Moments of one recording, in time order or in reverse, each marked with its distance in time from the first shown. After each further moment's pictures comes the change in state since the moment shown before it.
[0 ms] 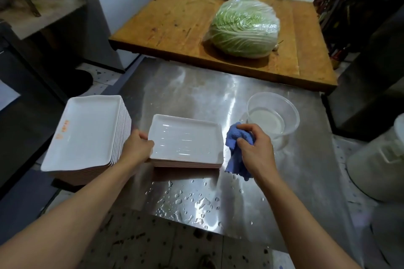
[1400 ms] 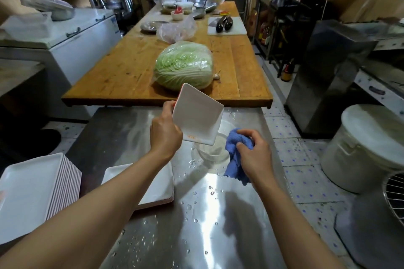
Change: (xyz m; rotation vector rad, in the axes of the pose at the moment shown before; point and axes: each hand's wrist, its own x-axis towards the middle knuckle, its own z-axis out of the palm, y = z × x) left_hand -0.096 0.220 0.107 0.116 0.147 0.788; right_hand 0.023 0.012 -0.142 0.159 0.283 -0.055
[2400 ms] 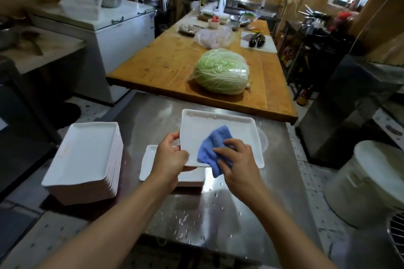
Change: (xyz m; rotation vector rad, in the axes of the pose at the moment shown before) left_hand -0.095 -0.071 -0.100 -0.900 -0.173 -0.653; right_hand -0.100 -0.049 0.087 -0.671 -0.399 -0.462
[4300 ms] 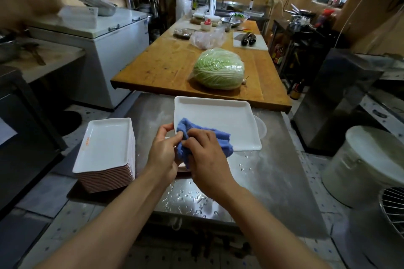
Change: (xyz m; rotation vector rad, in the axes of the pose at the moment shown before) left_hand -0.062 0.023 -0.047 -0.390 -0.107 0.027; right_hand -0.045 -0.109 0.026 -0.042 0.165 -0.342
